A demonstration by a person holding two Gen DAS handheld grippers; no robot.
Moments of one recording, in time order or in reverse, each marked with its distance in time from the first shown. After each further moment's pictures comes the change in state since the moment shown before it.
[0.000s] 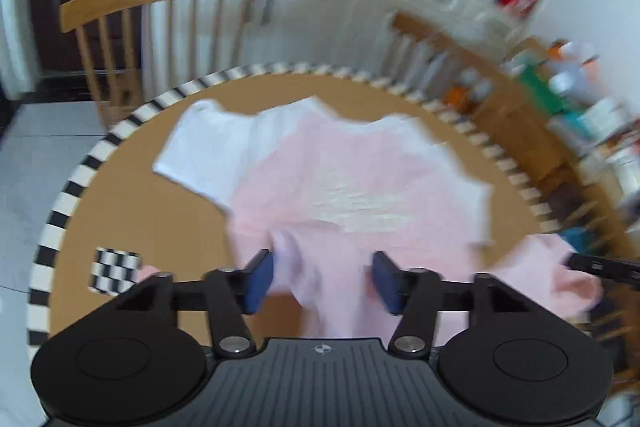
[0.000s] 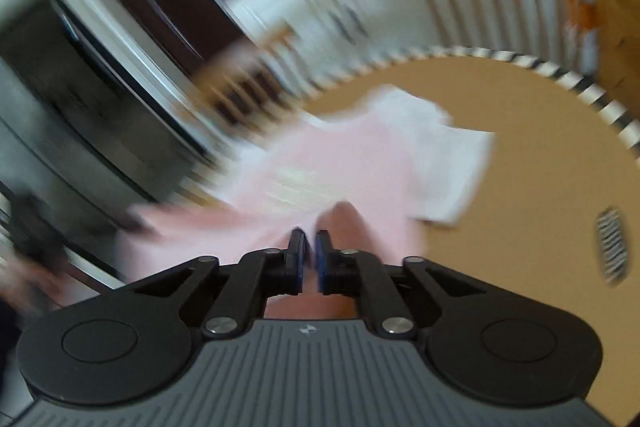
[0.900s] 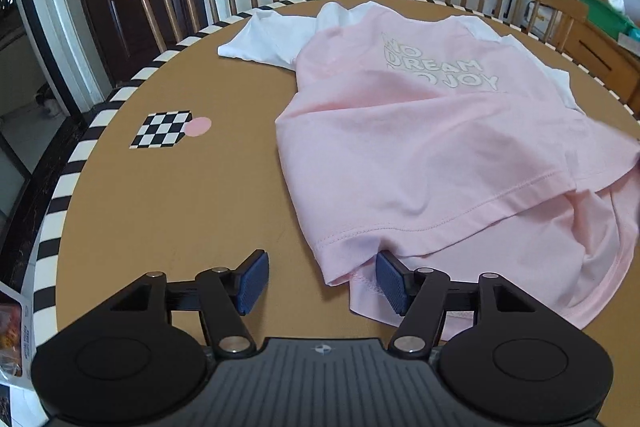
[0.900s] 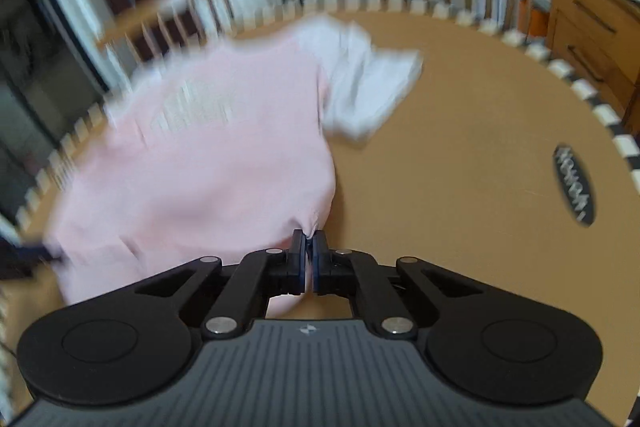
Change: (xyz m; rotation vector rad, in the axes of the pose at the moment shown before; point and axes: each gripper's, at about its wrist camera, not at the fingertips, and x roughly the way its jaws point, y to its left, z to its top) left arm 0.020 -0.018 -0.160 0.047 -0.039 0.193; right arm 0.005 -0.014 -0.070 -0.024 -0.121 -0.109
